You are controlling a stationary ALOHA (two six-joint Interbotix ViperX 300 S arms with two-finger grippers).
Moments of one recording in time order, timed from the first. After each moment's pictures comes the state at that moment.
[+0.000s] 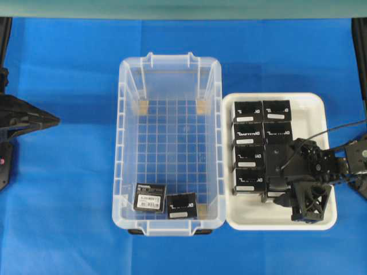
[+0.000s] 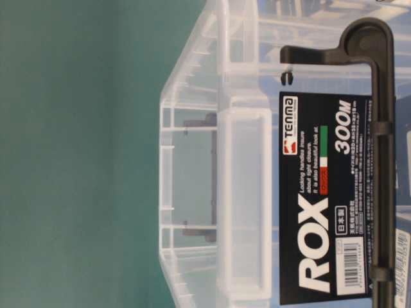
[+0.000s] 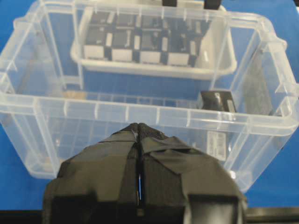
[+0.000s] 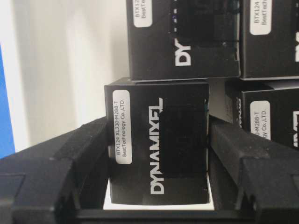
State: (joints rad) left arm 0.07 -1.09 1.08 0.01 0.22 -0.05; right arm 0.14 -0.26 1.03 0.10 0.39 0.14
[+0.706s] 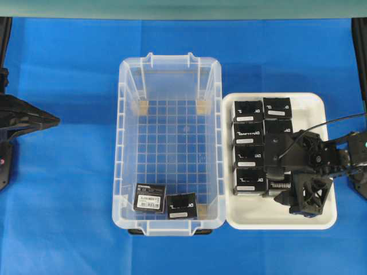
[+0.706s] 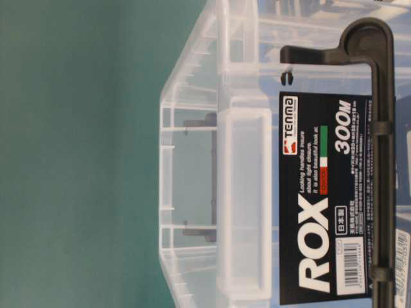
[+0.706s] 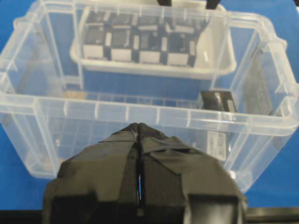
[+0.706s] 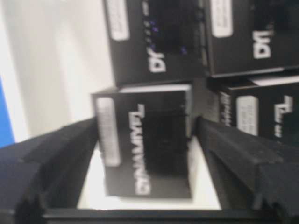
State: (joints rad) left arm 0.07 -1.09 1.08 0.01 0.22 -0.05; right arm 0.11 -0.33 0.97 0.10 0.50 0.15
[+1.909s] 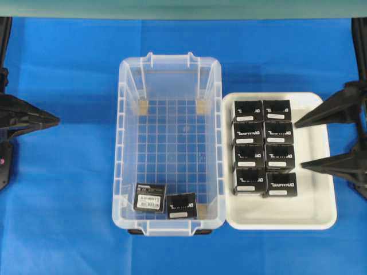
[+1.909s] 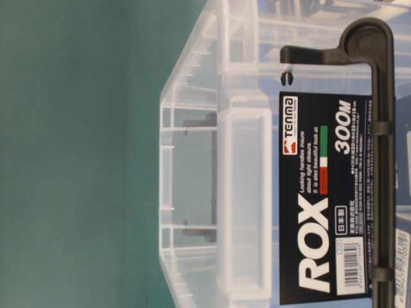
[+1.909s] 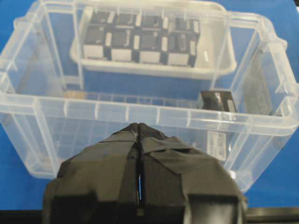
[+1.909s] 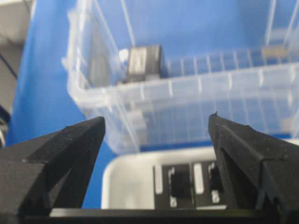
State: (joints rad) left arm 0.07 -1.09 1.08 0.02 0.22 -0.05; right arm 0.07 -0.93 0.87 0.04 0.44 0.14
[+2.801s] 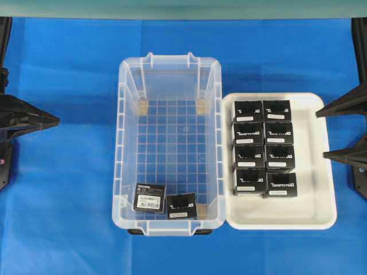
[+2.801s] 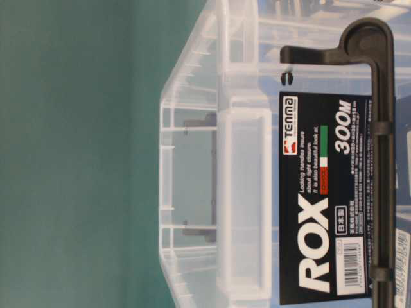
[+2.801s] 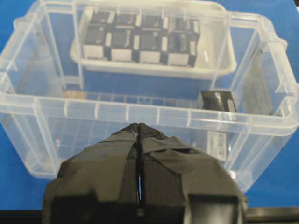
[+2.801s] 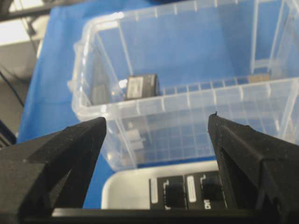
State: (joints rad) left arm 0.08 -1.09 1.08 0.01 0.22 -0.05; right arm 0.04 -1.06 0.92 0.04 0.44 0.15
